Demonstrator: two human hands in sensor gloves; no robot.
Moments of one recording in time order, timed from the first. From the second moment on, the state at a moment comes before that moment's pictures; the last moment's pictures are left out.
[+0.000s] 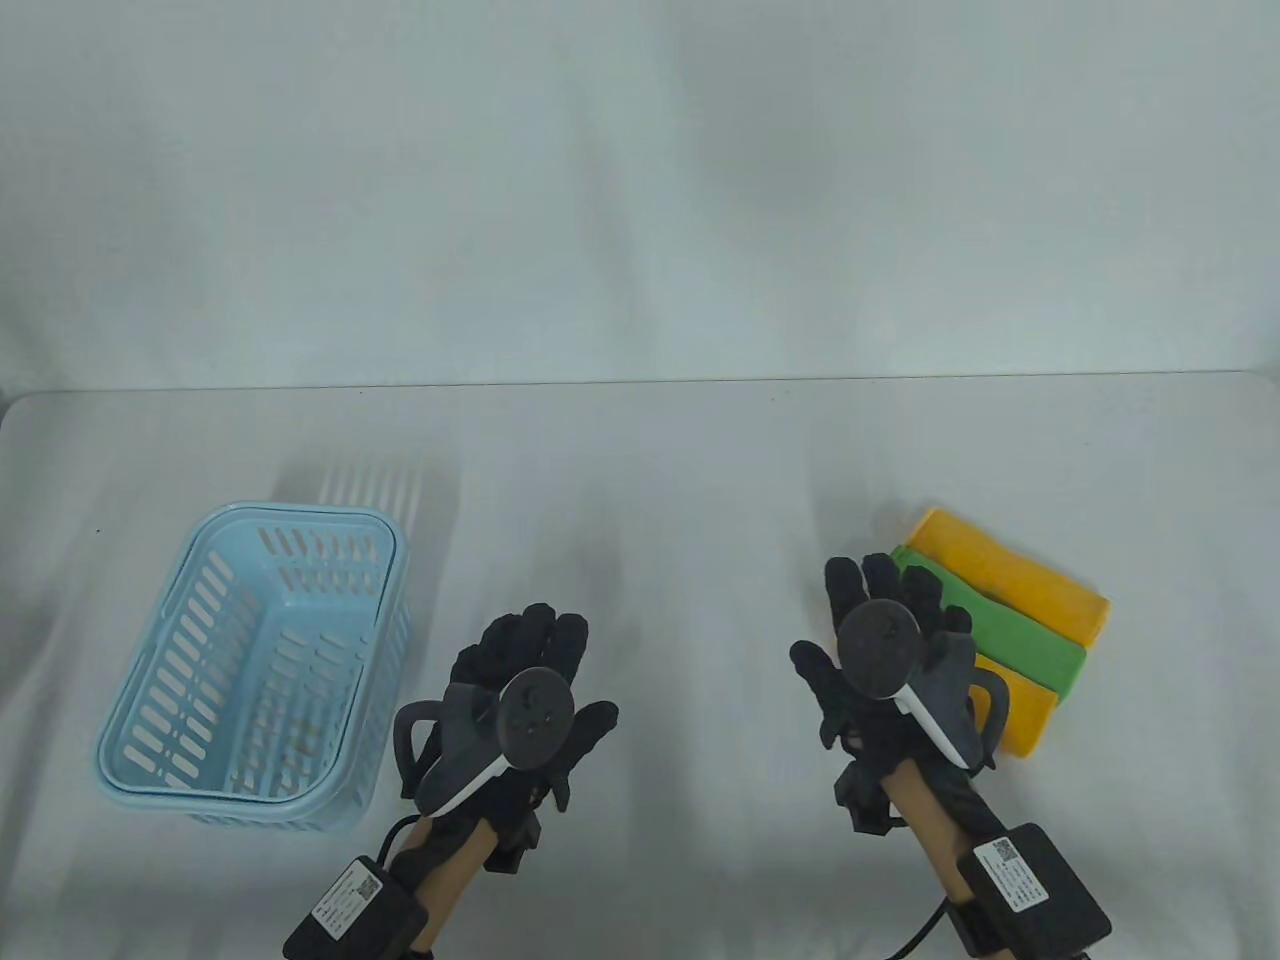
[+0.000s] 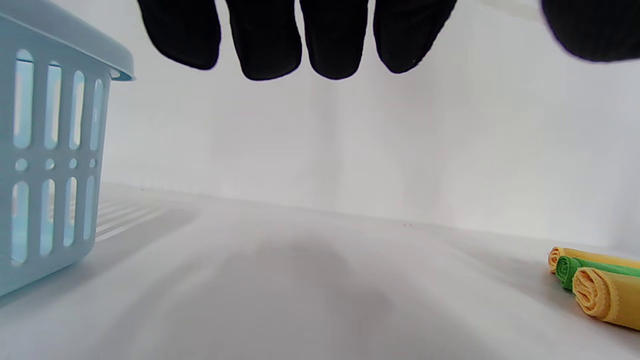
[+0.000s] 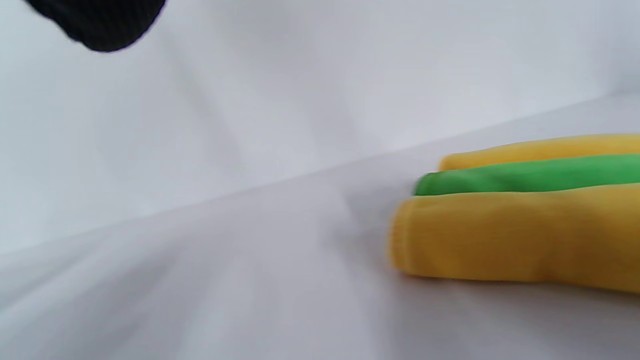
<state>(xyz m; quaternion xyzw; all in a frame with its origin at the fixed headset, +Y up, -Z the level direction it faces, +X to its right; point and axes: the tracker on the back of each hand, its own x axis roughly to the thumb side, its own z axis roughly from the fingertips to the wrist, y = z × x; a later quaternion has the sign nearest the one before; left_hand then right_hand) -0.140 -0.664 -0.292 0.04 -0.09 0.09 0.99 0.157 -0.644 -0.310 -0.04 -0.04 0.99 0.16</state>
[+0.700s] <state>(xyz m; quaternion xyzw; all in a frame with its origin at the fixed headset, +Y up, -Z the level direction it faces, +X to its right) -0.107 -0.691 -0.289 0.04 -0.12 -0.02 0.99 0.102 -0.726 -0.309 0.04 0.04 1.00 0.07</state>
